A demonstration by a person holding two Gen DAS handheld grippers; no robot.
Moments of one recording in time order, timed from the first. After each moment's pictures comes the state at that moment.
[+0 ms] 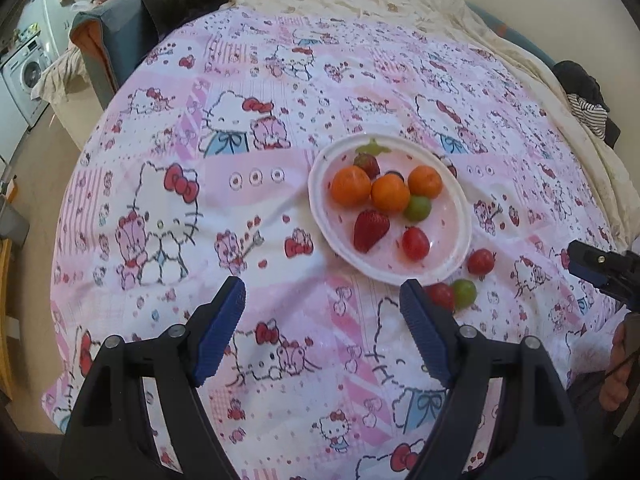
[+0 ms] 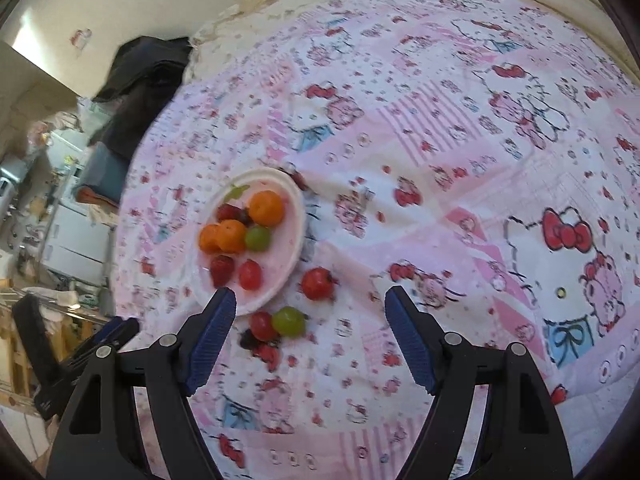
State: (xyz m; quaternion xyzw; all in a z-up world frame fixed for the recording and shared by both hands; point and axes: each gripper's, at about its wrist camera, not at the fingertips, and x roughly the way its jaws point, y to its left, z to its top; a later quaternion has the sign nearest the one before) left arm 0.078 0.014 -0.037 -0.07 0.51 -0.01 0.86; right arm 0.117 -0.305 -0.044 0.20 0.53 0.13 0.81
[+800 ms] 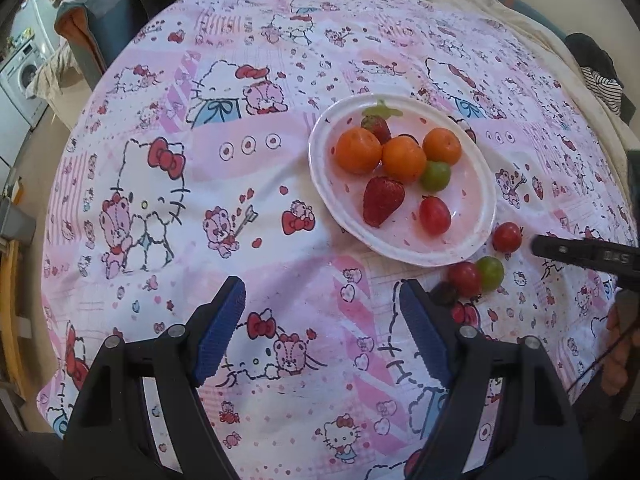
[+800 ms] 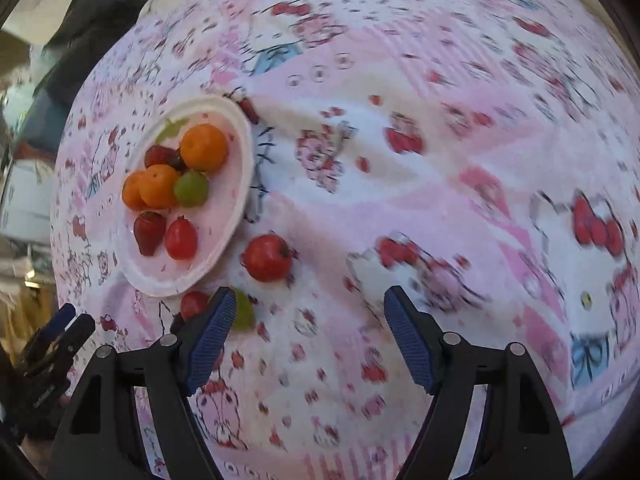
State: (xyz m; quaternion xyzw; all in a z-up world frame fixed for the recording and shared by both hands) left arm 0.090 0.005 -0.069 -0.04 0.55 0.00 0.83; right arm 0.152 -0.269 -0.104 0.12 0.62 0.10 0.76
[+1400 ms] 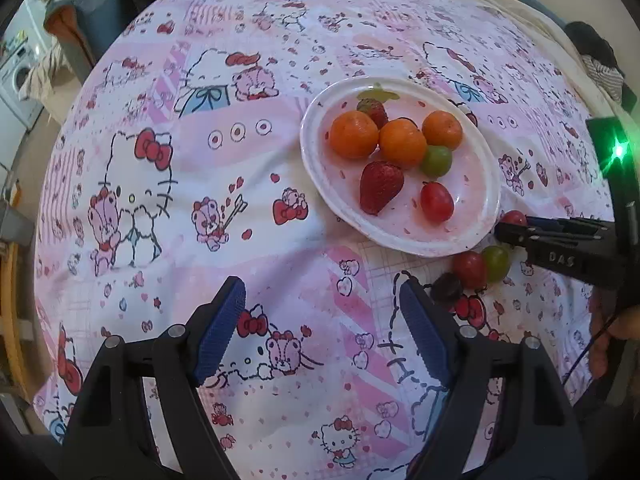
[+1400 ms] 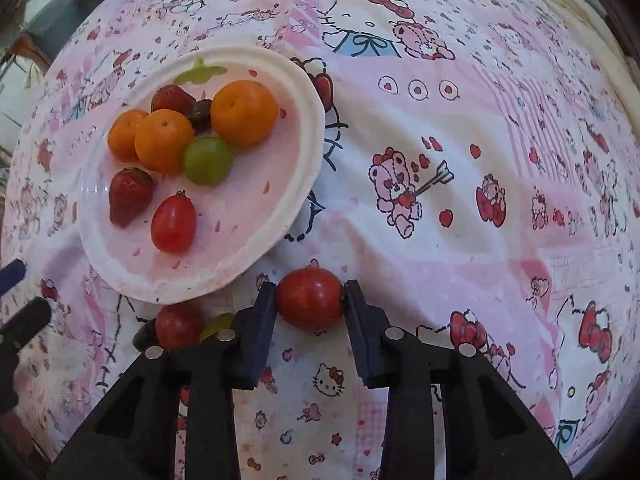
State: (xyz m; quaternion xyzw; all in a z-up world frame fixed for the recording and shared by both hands) left arm 0.092 -0.004 -0.081 -0.02 0.56 0.00 0.83; right arm 0.171 -0.208 -0.125 -0.03 0.62 0.13 0.78
